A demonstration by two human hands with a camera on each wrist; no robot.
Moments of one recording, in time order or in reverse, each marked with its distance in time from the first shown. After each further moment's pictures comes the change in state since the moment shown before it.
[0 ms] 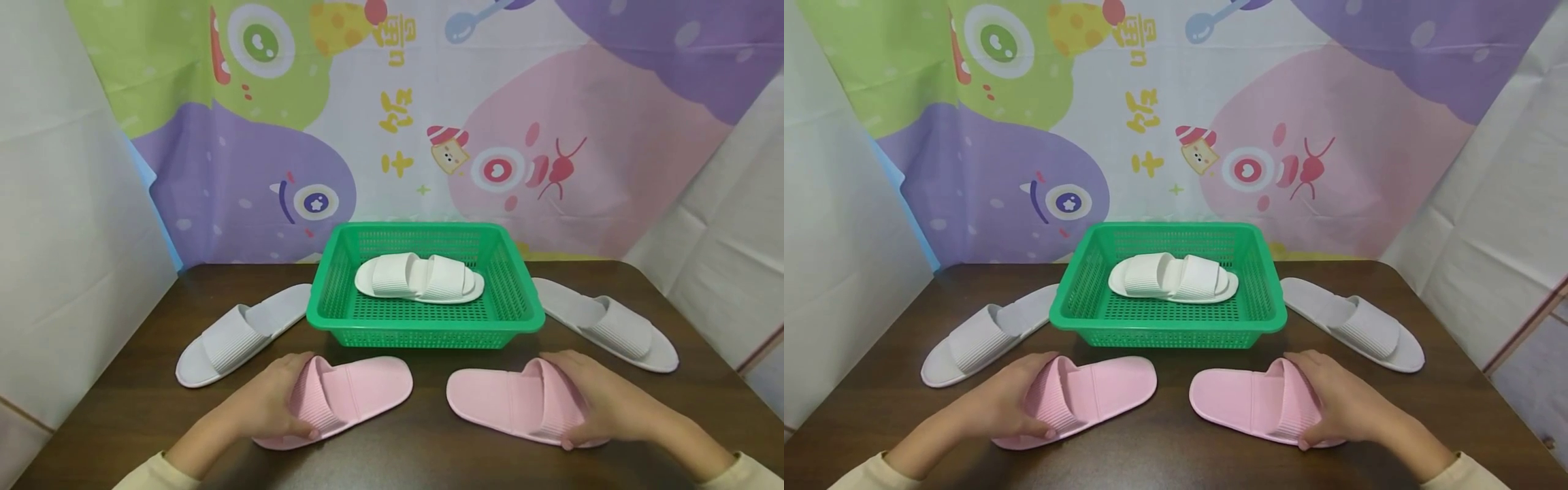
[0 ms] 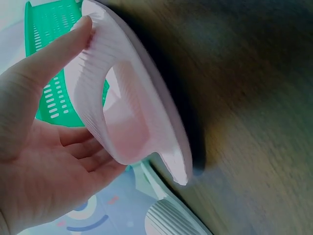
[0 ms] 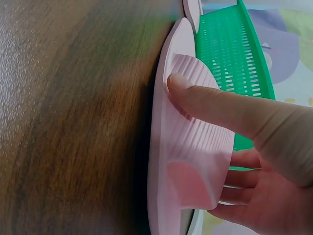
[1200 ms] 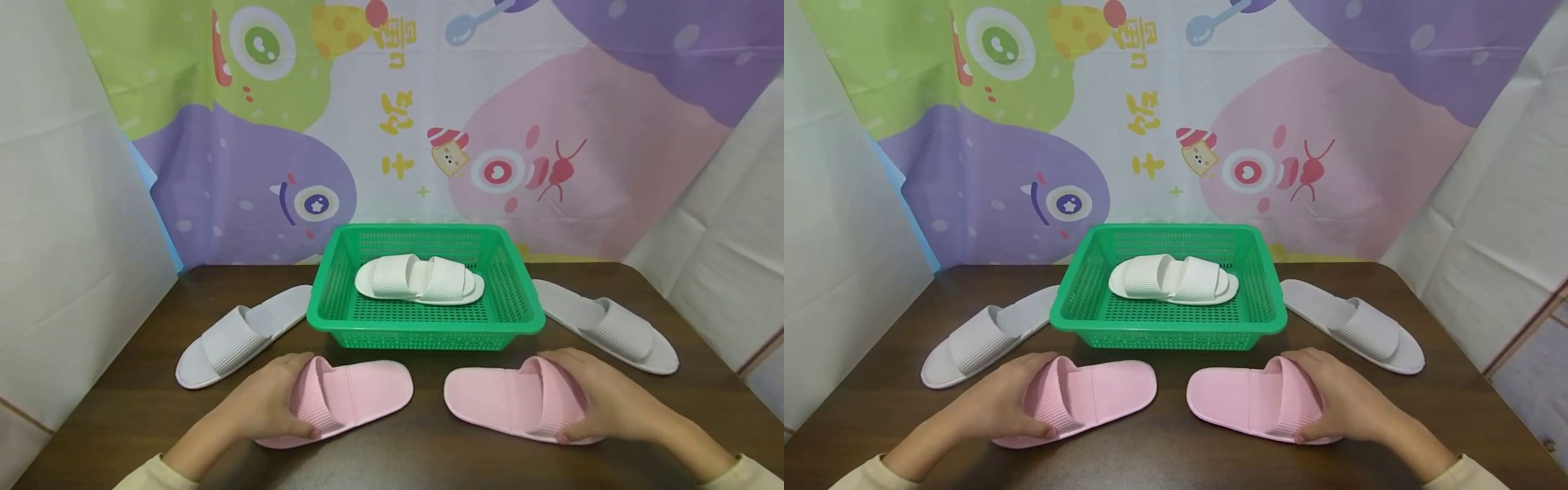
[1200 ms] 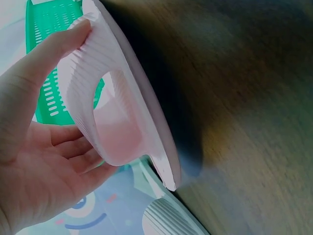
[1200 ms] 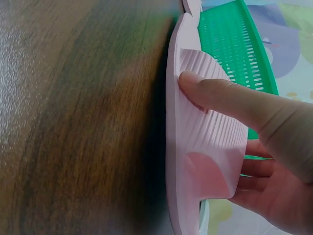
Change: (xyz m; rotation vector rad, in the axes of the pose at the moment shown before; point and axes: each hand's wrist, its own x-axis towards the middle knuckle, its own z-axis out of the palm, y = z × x) left_hand 0.000 0.001 -0.001 0.096 0.096 0.051; right_hand 0.005 0.000 0.001 0.025 0.111 -0.077
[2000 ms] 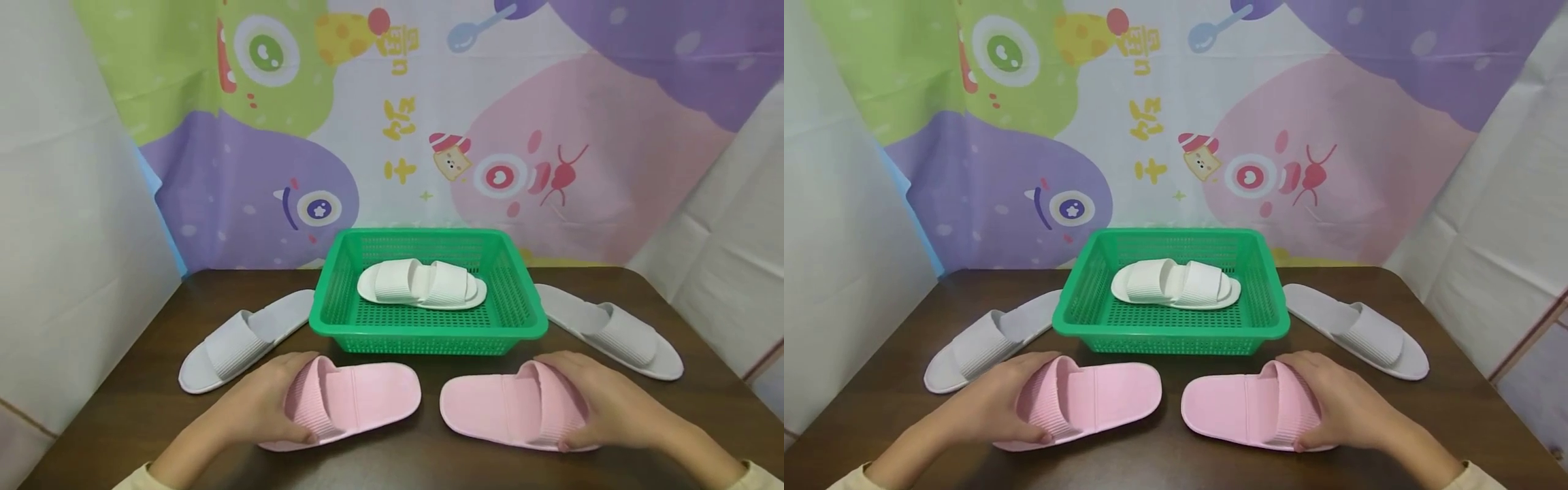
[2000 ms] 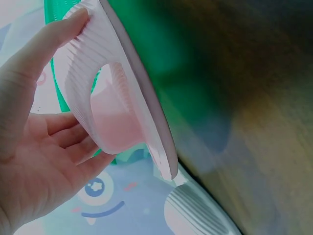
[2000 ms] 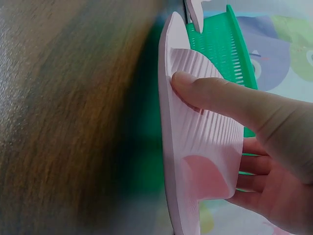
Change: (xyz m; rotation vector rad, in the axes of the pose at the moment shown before) left_hand -0.006 0.004 -0.016 -0.029 0.015 0.059; right_hand 0.006 -0.015 -0.010 -0.015 0.001 -0.014
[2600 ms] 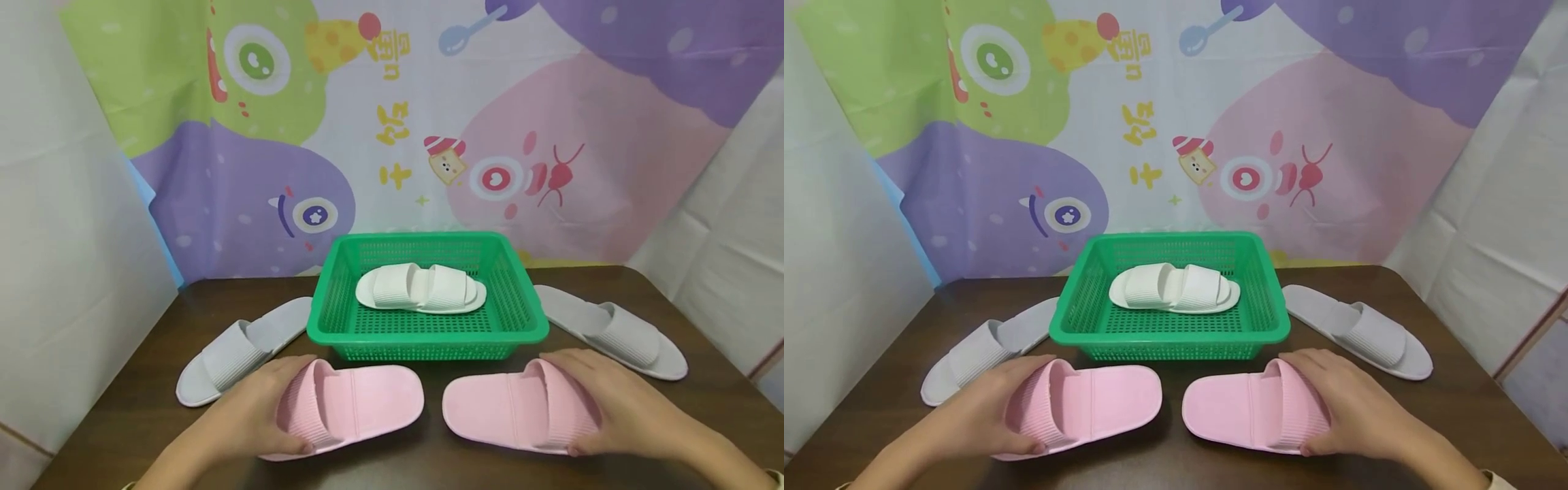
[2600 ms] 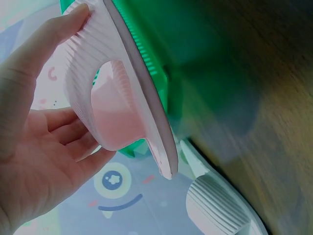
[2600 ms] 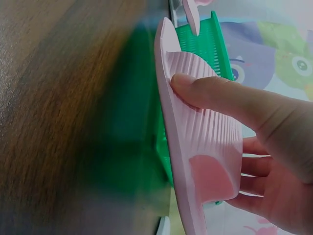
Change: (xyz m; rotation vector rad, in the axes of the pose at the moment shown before) left_hand -0.002 0.007 -0.011 0.024 0.048 0.063; right_hand 0.001 -0.009 -0.013 -0.083 0.062 -0.038
